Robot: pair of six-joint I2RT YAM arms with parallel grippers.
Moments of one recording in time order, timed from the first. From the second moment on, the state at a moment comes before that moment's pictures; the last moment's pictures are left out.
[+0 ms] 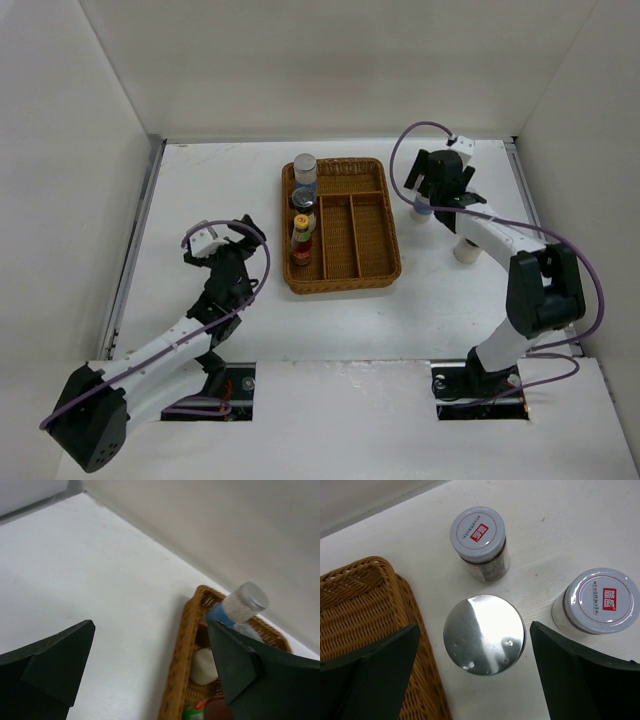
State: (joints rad) left arm -0.64 0.83 0.30 0.61 -0.98 -0.47; right arm 0.26 1.62 1.13 0.01 0.43 0.43
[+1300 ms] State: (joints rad) left arm -0.36 1.00 0.18 0.62 -0.59 -0.85; right arm 0.58 2.10 1.68 0.04 0.36 0.31
